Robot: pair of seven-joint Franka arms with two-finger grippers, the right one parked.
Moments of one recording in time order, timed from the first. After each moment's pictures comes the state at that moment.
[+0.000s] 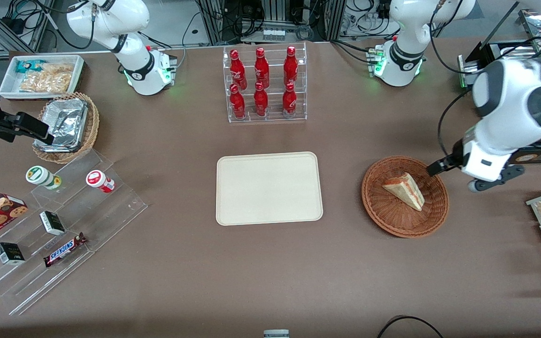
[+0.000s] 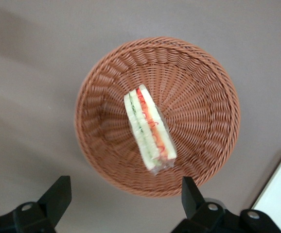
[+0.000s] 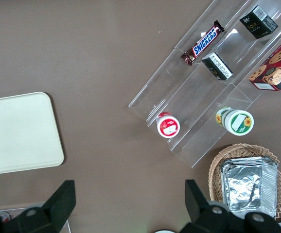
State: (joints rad) arm 0.03 0.03 -0.13 -2.11 0.01 2.10 -0.63
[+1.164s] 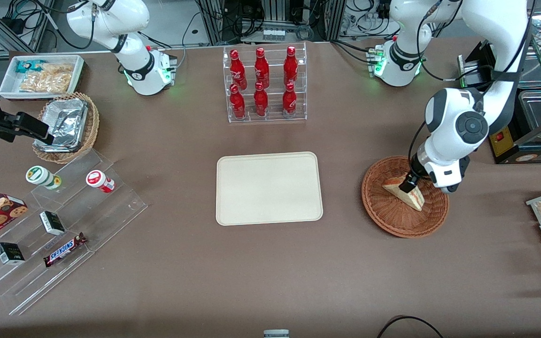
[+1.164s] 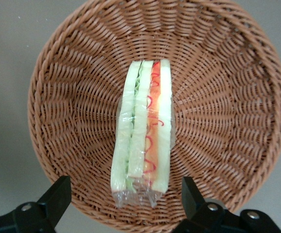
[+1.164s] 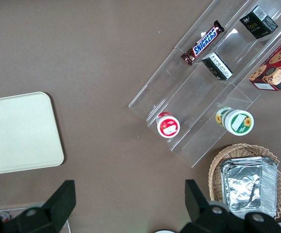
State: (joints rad) arm 0.02 0.16 -0.19 -2.28 0.01 2.40 -1.16
